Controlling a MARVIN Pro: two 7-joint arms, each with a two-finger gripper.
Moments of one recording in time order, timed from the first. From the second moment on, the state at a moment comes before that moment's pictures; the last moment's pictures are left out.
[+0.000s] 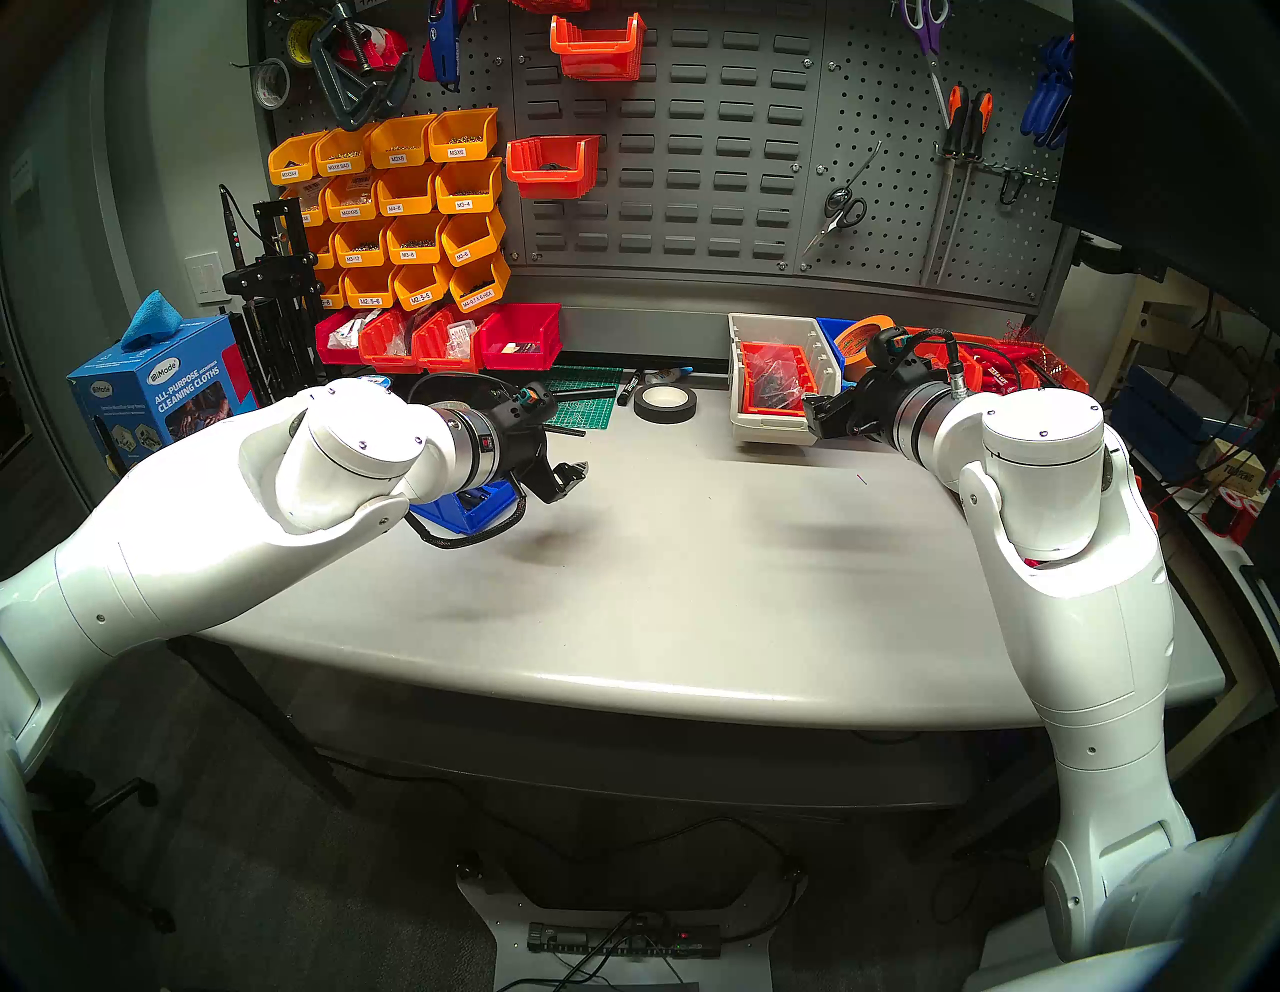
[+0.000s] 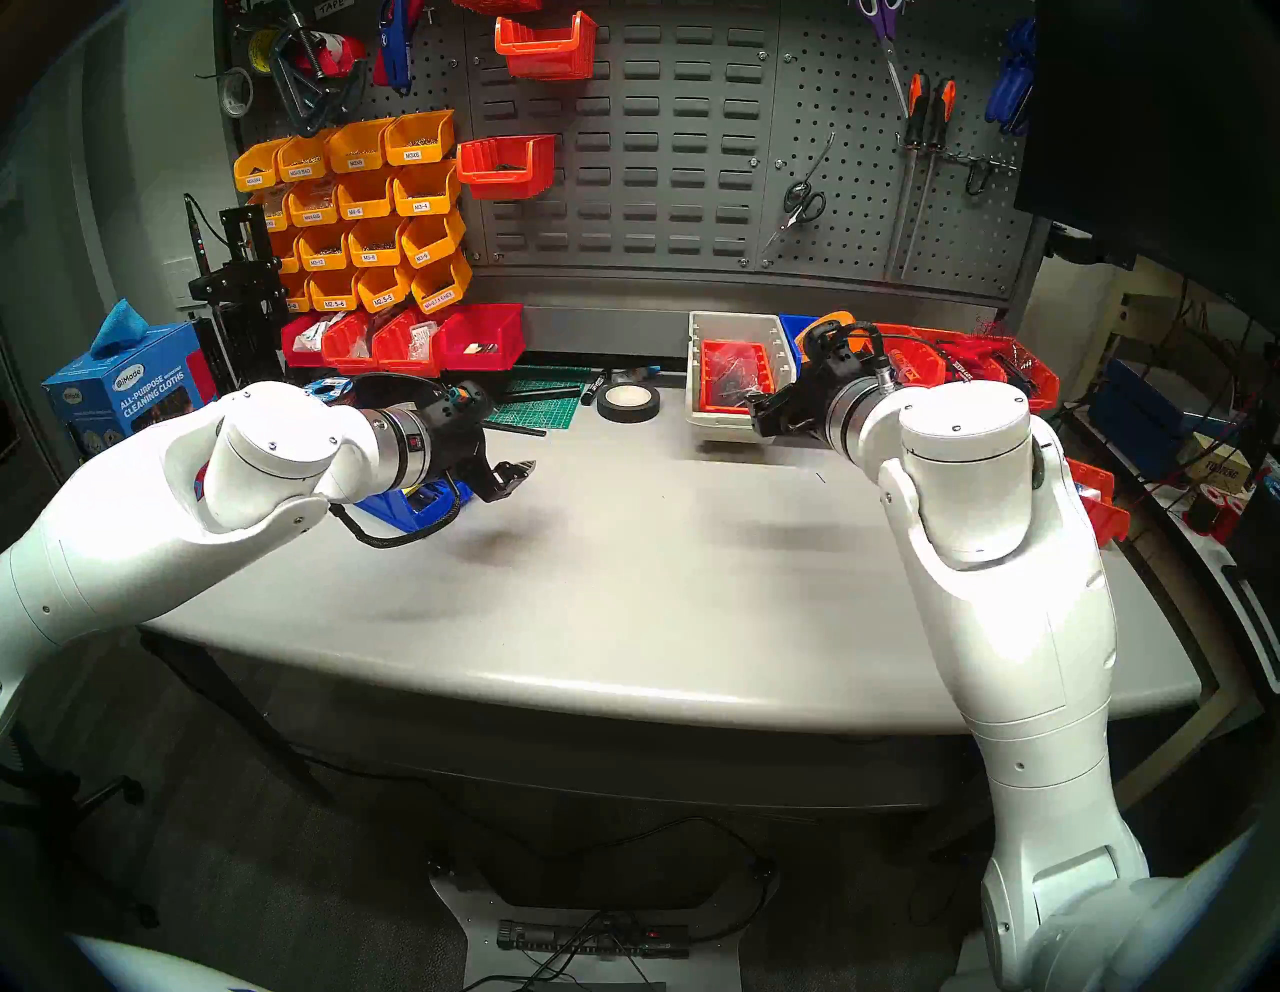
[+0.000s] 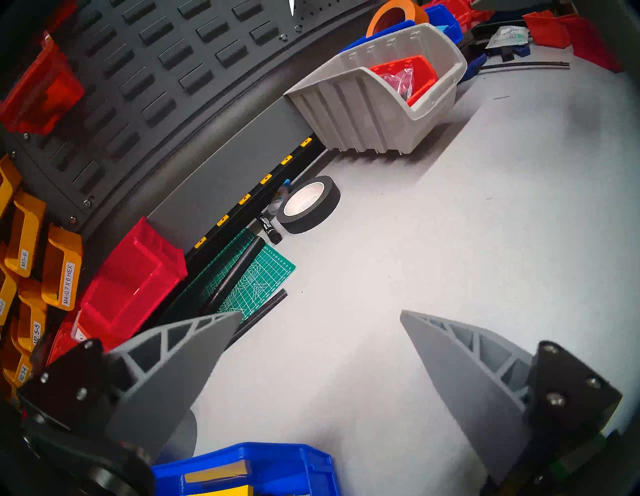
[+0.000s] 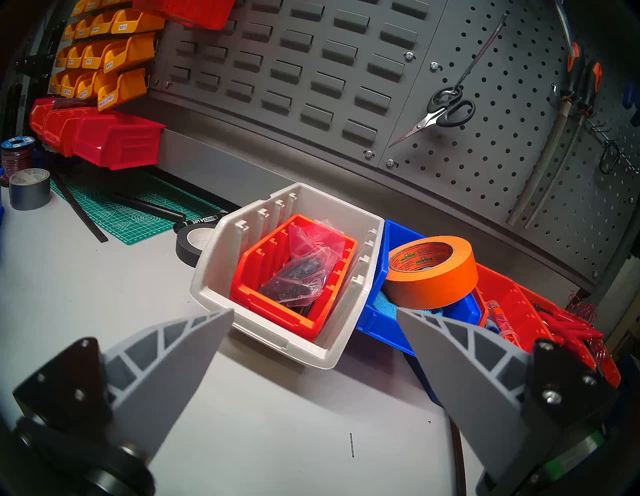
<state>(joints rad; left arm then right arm) 0.67 -0.51 -0.56 -1.96 -0.73 0.60 0.02 -1.31 -1.10 1.51 -2.10 0.10 0.93 0.19</state>
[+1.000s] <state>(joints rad) 0.79 -0.46 -0.71 -1.98 -1.06 0.56 0.28 -1.31 -1.10 1.51 -2.10 0.10 0.93 0.19</state>
